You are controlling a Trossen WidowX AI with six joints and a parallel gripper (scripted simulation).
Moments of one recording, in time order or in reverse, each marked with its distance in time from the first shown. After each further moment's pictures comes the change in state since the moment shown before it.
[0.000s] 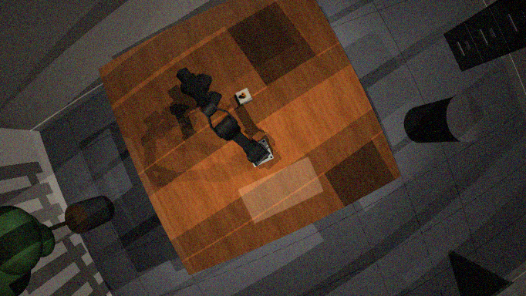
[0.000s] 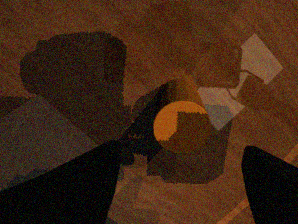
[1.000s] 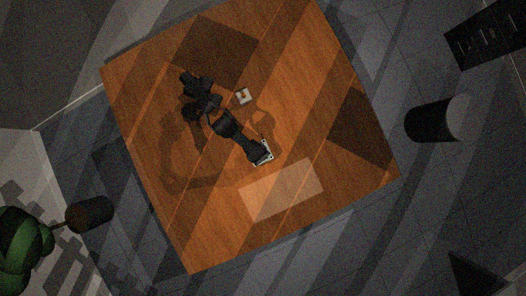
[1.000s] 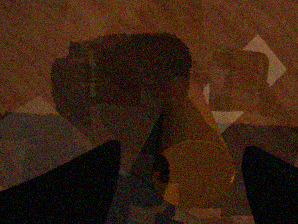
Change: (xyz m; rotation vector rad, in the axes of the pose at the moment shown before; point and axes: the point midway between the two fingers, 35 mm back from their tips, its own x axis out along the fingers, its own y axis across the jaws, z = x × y) arm 0.045 0.001 -0.001 -0.001 -0.003 0.007
